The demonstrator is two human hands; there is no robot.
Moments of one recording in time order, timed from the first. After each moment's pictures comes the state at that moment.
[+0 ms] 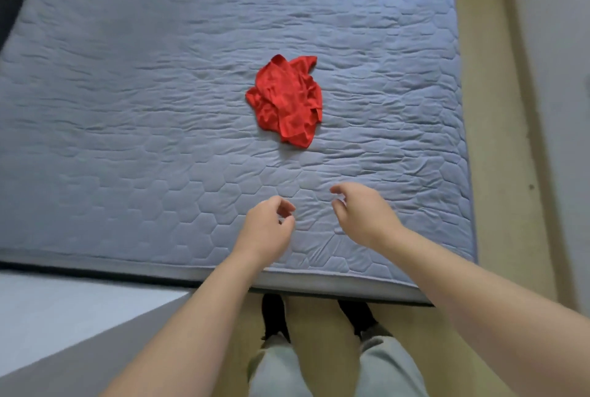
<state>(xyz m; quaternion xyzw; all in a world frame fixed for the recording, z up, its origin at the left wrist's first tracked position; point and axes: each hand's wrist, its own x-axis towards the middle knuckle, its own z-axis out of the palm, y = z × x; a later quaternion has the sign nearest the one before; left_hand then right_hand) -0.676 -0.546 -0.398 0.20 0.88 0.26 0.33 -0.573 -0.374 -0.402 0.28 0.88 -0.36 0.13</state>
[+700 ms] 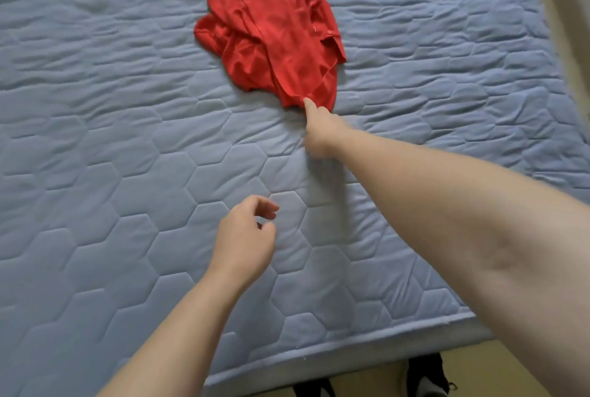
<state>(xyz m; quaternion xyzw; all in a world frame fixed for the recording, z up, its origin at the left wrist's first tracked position) -0.866 -0.592 -0.735 0.19 0.85 0.31 0.39 -0.858 -0.354 -0.784 0.38 0.85 -0.26 0.24</state>
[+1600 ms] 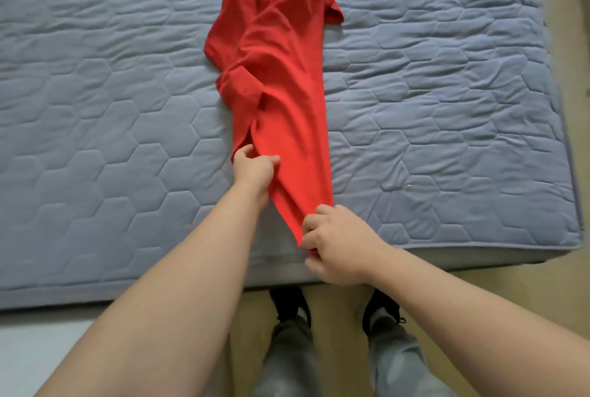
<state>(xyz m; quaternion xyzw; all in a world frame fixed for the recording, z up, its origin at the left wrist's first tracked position) -0.806 -0.563 -0.725 -0.21 0.74 0.48 0.42 -0.627 -0.521 -0.663 0.04 0.94 -0.28 0.19</state>
